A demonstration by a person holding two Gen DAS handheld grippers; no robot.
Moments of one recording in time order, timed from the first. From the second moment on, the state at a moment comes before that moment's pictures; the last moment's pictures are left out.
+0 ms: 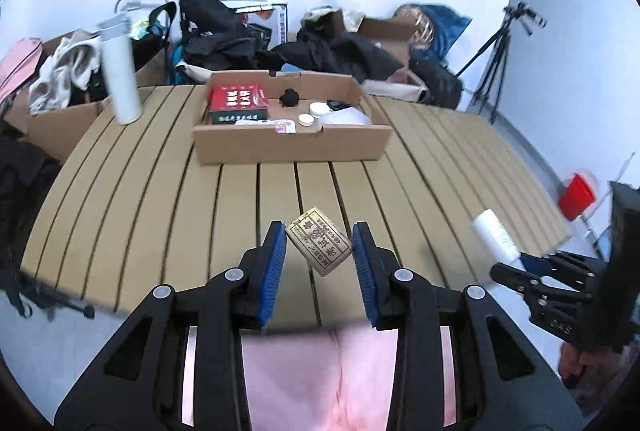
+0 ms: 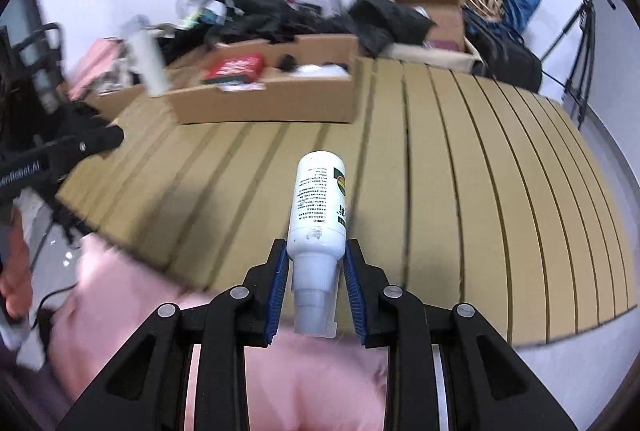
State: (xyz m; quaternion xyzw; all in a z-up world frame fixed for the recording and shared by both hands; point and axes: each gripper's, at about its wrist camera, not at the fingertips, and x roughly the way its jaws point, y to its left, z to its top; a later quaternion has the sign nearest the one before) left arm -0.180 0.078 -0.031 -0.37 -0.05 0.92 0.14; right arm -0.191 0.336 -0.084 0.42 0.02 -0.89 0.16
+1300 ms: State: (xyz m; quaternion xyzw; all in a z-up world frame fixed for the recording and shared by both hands) left arm -0.589 0.100 -0.112 -0.50 -0.05 0.86 0.14; right arm -0.560 0.193 -0.152 0.52 0.00 -0.82 0.24
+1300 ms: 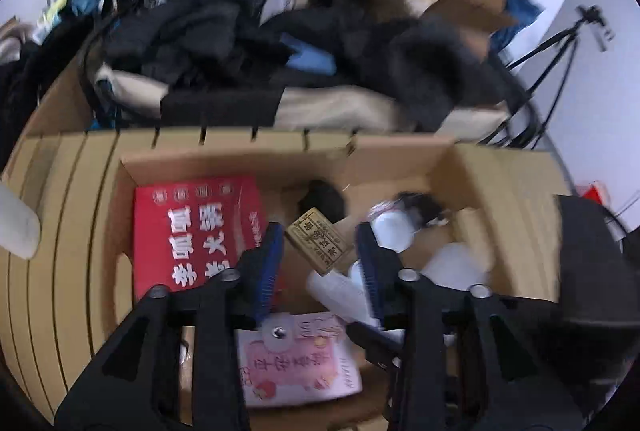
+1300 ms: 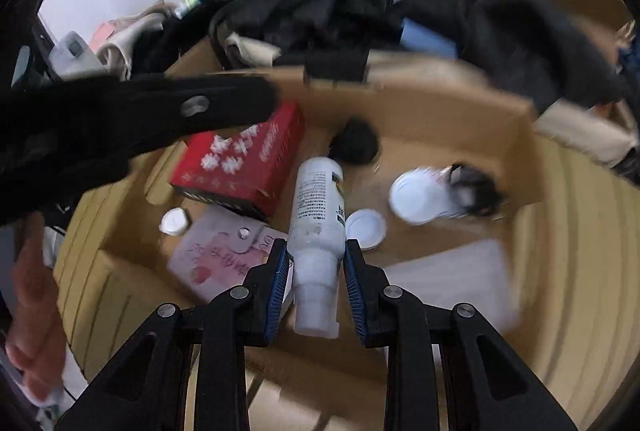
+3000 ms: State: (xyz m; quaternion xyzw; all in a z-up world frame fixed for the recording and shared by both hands) left arm -0.024 0.013 0.022 -0.32 0.03 0.94 0.03; right arm -0.074 0.267 0.024 0.35 0.04 -0.93 0.12
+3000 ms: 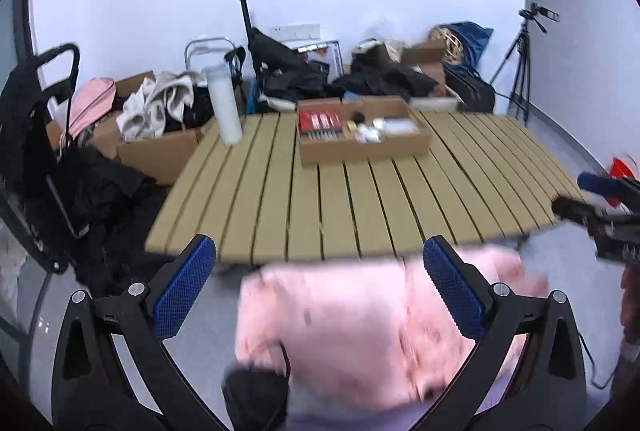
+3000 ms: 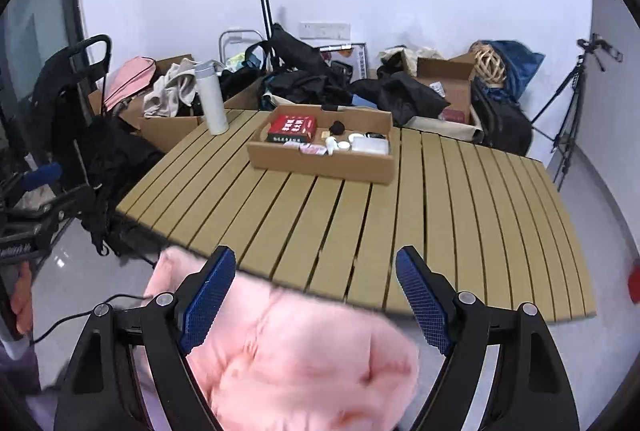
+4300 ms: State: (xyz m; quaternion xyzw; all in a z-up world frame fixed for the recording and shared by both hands) left arm 0.033 0.019 0.006 -0.31 0.03 0.95 0.03; right arm -0.006 0.247 -0.023 0.36 0.01 -0.93 0.11
